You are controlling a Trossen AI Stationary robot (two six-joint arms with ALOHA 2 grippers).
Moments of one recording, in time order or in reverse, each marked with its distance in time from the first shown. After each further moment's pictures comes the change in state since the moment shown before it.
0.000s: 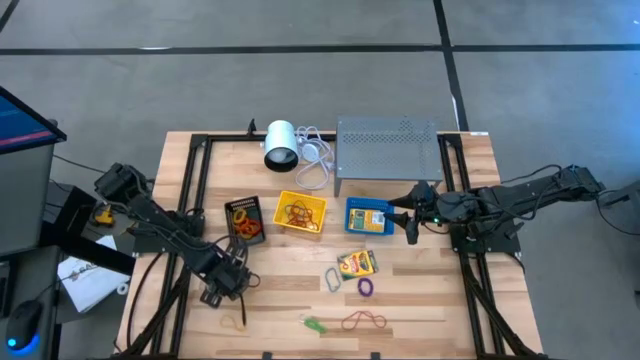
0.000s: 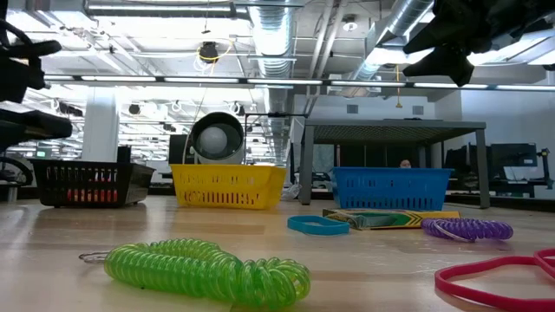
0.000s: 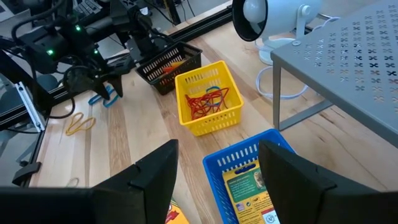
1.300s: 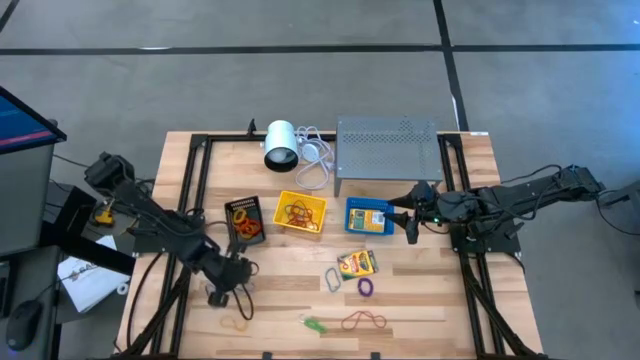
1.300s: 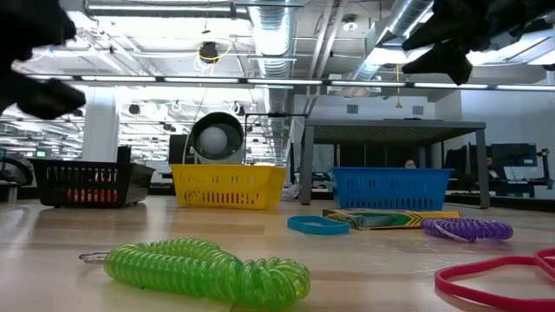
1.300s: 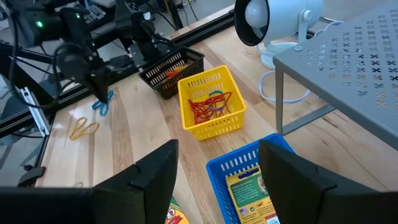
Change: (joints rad) left arm 0.002 -0.211 -0.052 0.183 -0.102 -0.159; right arm 0.000 0.000 0.000 0.020 0.000 0.000
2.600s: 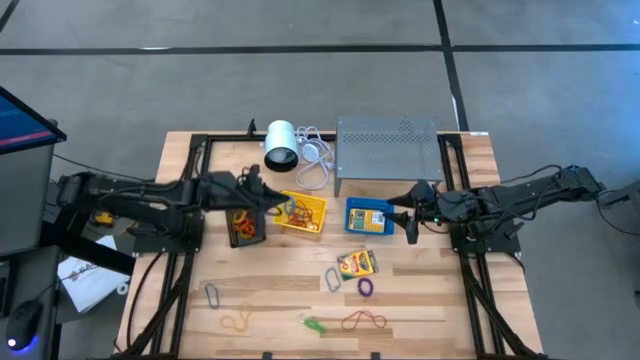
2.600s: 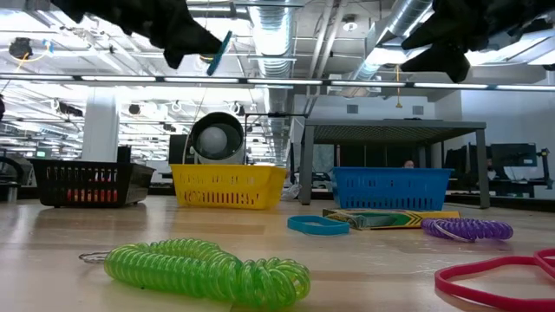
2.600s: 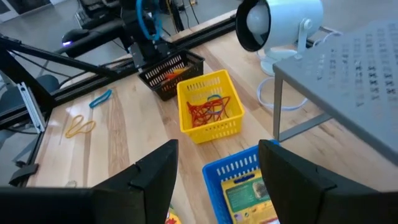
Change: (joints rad) left arm 0.739 -0.262 0.003 0.574 -0.013 0.381; right arm -0.009 0.000 0.000 0.014 0.000 -0.054
